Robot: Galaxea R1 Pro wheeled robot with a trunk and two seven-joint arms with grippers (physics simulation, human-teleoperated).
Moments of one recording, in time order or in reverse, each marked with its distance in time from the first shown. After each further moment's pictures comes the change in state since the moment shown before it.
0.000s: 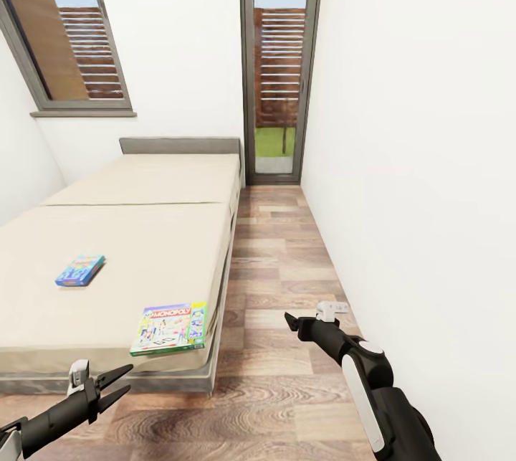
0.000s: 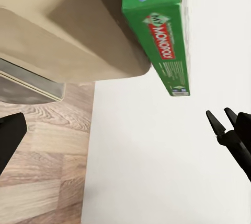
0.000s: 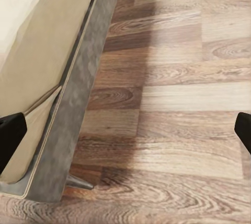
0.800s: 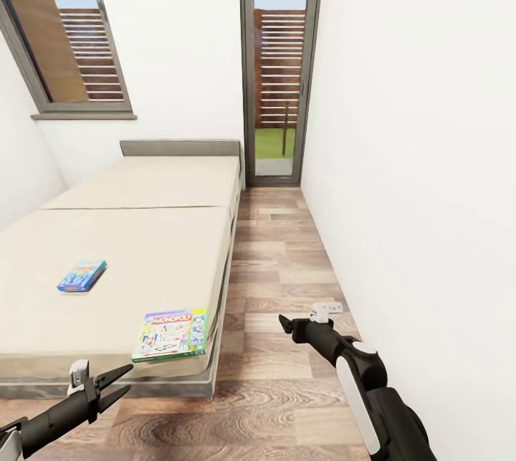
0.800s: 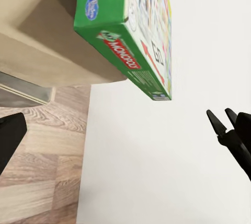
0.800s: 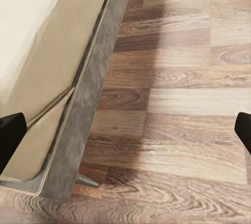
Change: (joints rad) left arm 0.000 0.000 0.000 0.000 0.000 0.000 0.000; right arm -0.001 0.000 0.046 0.003 0.000 -0.002 -0.010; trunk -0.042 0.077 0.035
